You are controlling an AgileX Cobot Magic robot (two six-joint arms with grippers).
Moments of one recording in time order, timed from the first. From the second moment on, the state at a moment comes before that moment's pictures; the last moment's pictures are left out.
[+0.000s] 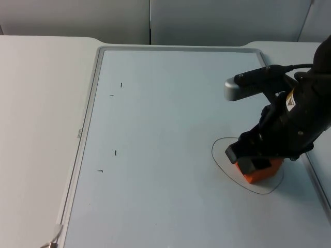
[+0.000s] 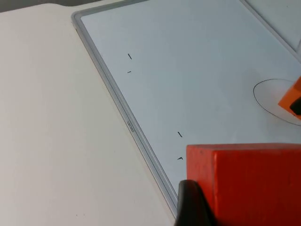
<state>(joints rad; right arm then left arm) 0.50 1.90 -0.91 -0.09 0.38 0.12 -0.30 0.59 -0.66 -0.23 0.81 0.15</state>
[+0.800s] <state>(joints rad) 0.62 1.22 -1.11 -0.08 0.50 0.04 -0.30 0.60 -0.66 -0.35 0.75 0.31</state>
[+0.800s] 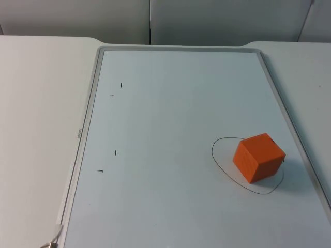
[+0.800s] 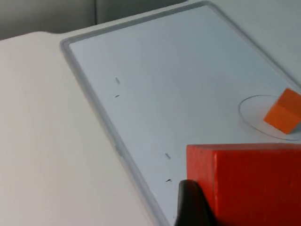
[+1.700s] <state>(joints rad) 0.73 0.53 -1.11 -0.13 0.90 0.05 -0.63 1.51 -1.16 -0.90 0.65 0.90</state>
